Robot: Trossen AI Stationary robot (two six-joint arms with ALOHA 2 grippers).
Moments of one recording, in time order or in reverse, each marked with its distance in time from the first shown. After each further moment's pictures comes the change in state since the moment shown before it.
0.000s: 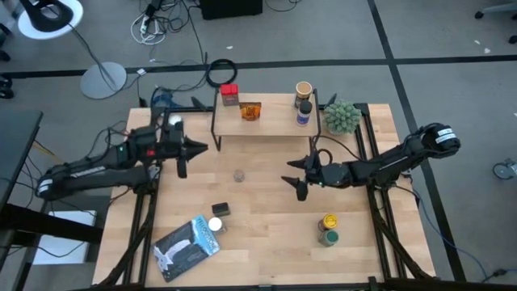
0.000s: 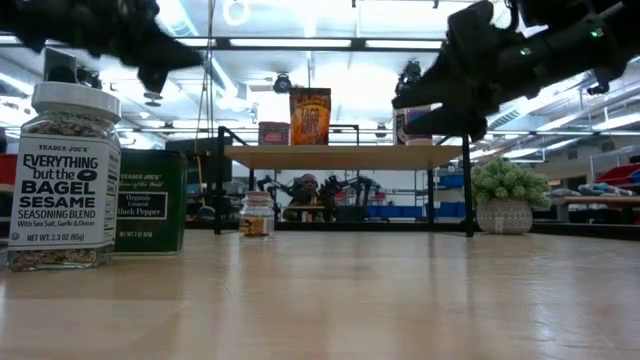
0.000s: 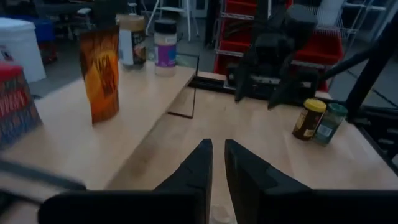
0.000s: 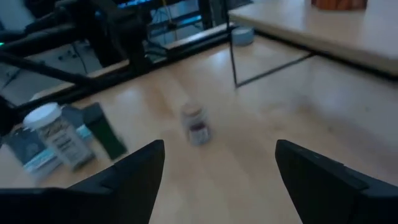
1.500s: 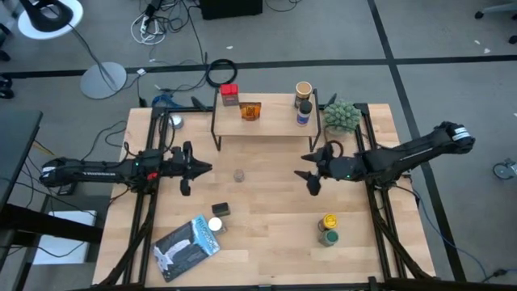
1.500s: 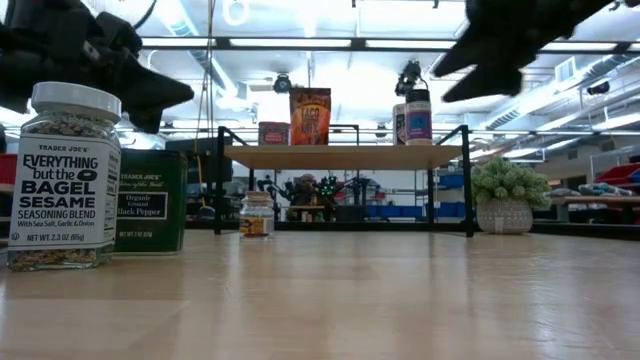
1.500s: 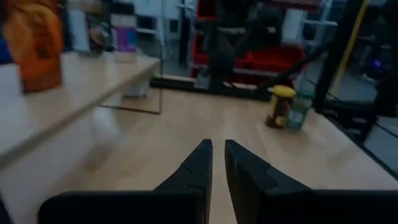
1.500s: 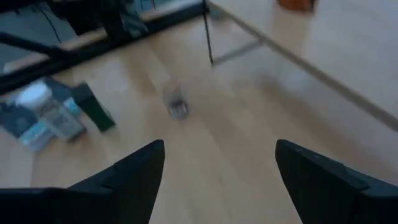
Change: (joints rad) left arm -0.241 -0.021 -0.323 0.450 -0.144 0.013; right arm 0.064 -0.321 0.232 -0.892 0.026 0.210
